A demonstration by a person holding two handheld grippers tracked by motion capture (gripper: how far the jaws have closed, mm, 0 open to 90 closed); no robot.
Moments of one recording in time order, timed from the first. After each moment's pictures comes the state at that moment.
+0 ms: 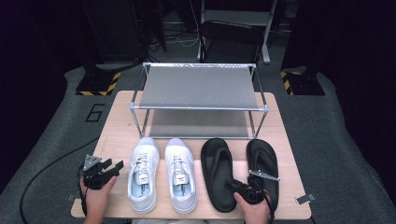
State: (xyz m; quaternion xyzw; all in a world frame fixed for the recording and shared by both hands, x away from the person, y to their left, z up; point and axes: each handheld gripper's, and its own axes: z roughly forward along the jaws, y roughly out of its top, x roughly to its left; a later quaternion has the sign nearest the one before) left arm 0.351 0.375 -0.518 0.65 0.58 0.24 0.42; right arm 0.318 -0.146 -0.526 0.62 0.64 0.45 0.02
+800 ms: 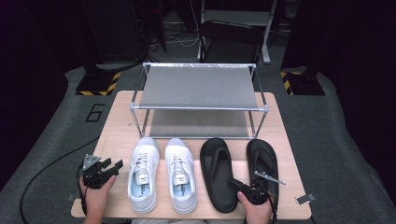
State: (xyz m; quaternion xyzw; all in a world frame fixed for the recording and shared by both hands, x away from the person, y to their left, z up) left arm 0.354 0.379 -0.519 0.65 0.58 0.25 0.42; right arm 0.313 -0.157 -0.528 0.64 0.59 0.49 -0.01
